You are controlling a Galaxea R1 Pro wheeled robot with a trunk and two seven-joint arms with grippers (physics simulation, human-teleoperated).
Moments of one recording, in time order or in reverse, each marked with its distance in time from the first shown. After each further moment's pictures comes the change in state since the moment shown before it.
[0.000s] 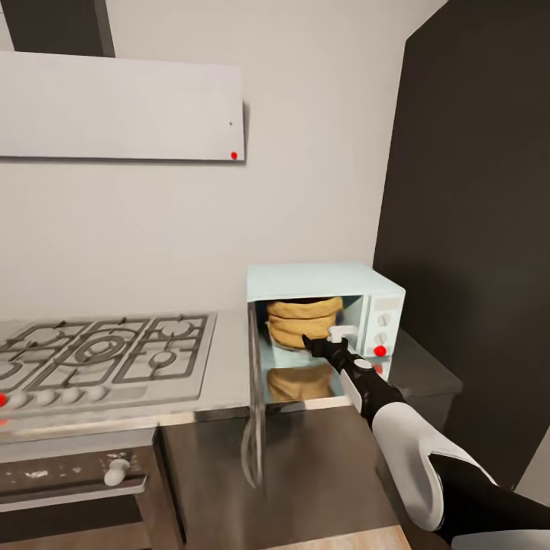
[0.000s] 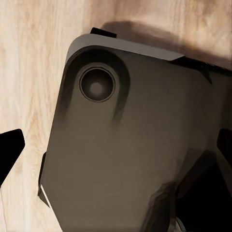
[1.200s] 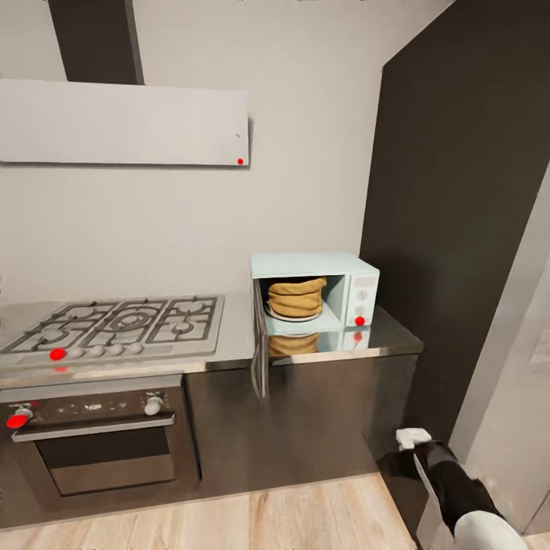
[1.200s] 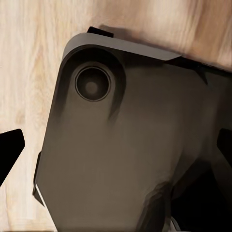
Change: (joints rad) left arm 0.000 -0.006 0.006 -0.001 0.005 -0.001 0.000; right arm 0.420 -0.229 -0.006 -0.282 0.106 0.696 0.030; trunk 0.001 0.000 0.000
